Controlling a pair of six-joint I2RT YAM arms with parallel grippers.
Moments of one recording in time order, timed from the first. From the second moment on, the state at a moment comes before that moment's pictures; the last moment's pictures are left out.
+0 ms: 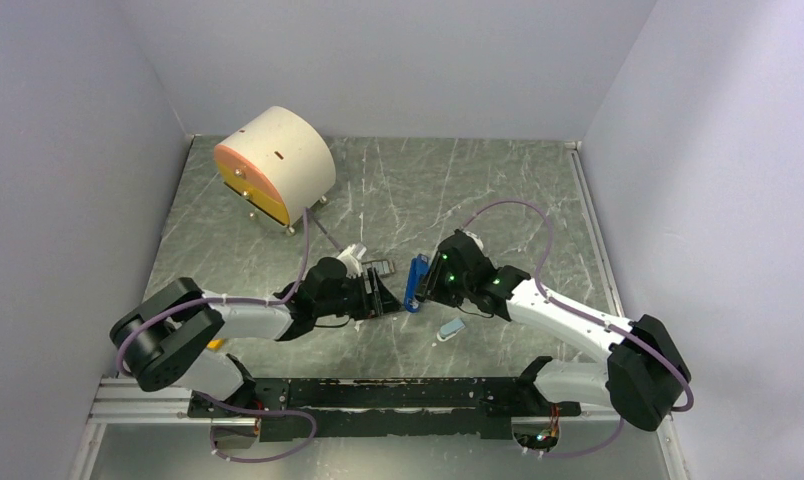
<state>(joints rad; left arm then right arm) -0.84 1.43 0.40 0.53 0.25 -0.99 0.74 1.20 0.68 -0.35 0.04 0.96</state>
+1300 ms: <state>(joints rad) -0.86 1.64 0.53 0.59 0.20 -0.93 0.64 1.14 0.79 -0.45 0.18 0.95</state>
